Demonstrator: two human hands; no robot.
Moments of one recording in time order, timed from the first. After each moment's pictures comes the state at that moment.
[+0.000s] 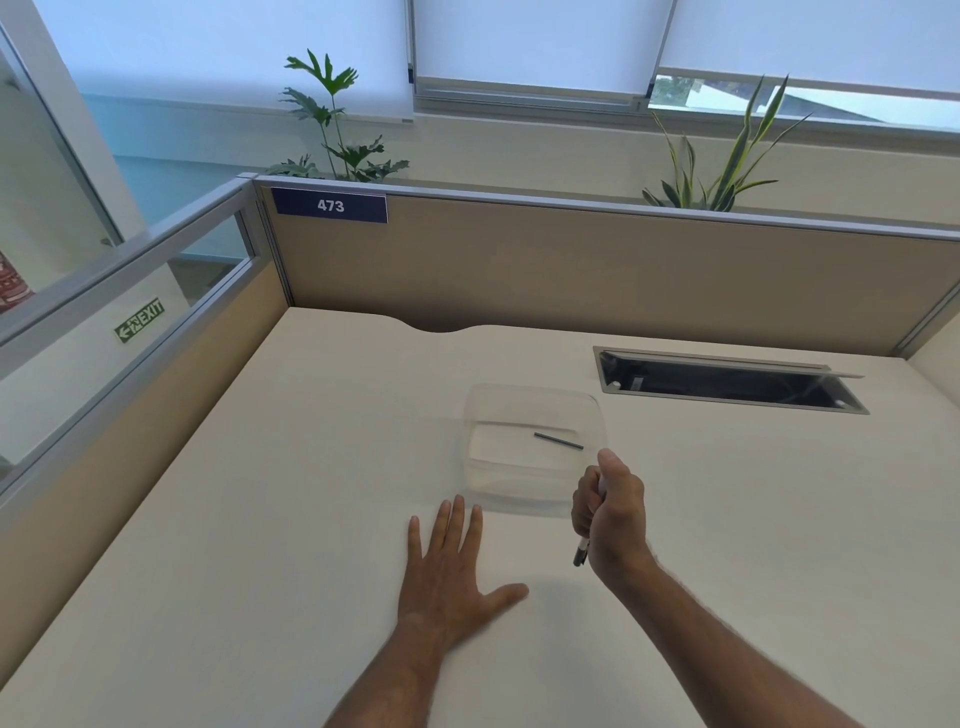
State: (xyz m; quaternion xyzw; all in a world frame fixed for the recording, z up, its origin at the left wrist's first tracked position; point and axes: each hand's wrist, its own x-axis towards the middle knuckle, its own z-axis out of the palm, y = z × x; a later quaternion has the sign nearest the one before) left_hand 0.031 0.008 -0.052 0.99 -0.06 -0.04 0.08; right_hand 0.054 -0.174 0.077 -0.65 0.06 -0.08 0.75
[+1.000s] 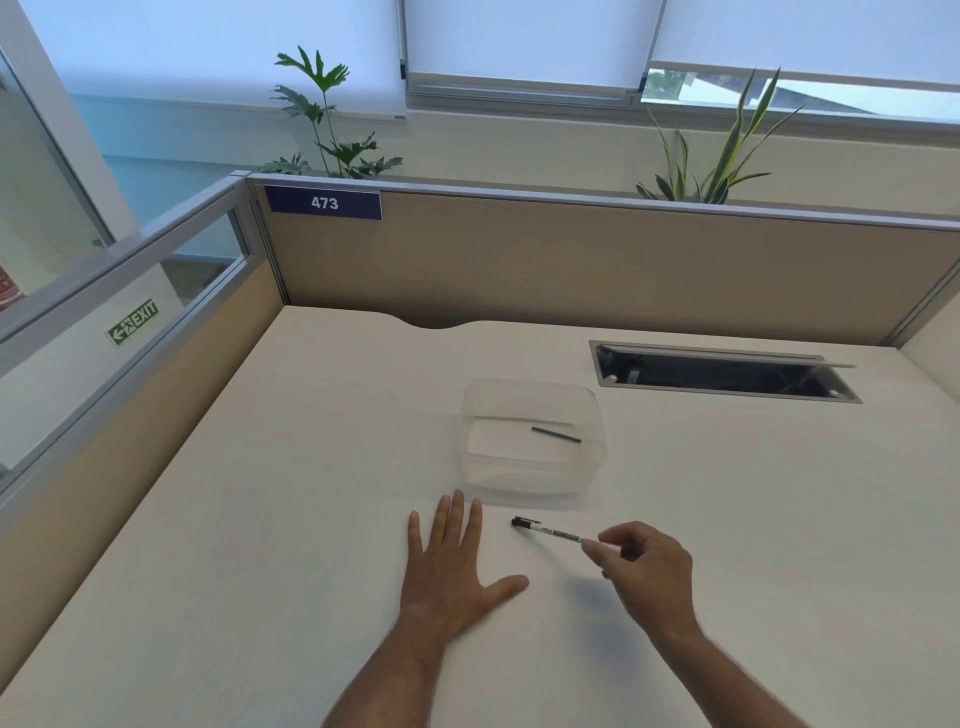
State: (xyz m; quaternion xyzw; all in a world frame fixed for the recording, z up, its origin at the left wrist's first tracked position) left_hand 0.033 0.007 -0.052 0.99 -0.06 -0.06 0.07; right_hand 0.008 -0.226 0.022 -0.85 0.15 -0.09 0.49
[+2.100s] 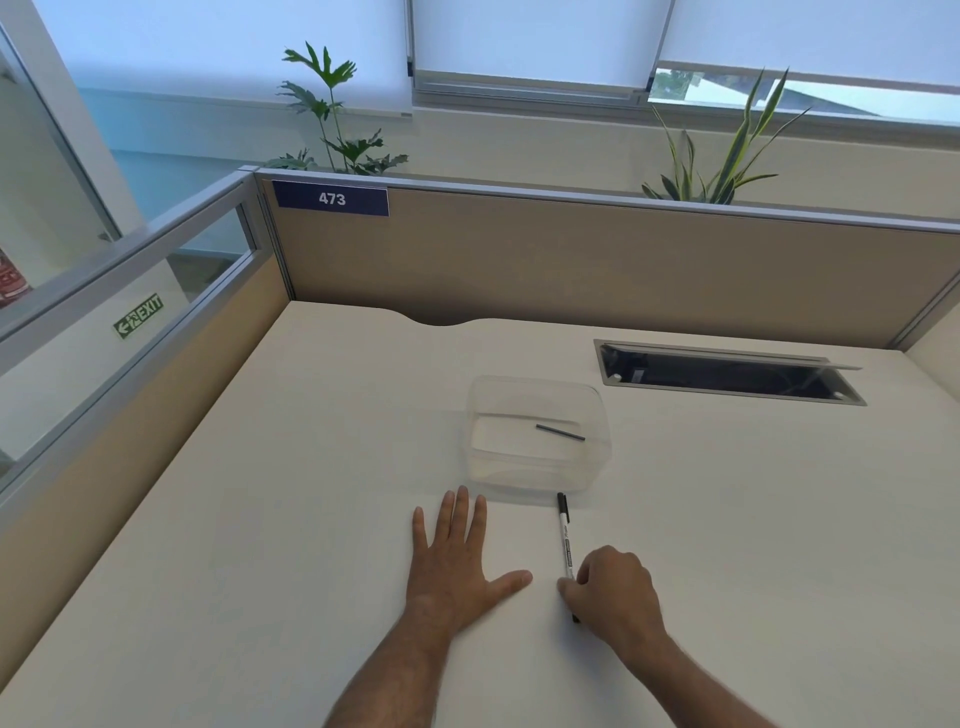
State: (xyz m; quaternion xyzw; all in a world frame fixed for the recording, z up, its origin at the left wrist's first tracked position) left_hand 0.031 0.006 -0.043 0.99 -0.07 -0.08 0.06; right_hand 0.004 -0.193 0.012 -0.97 0.12 0.11 0.19
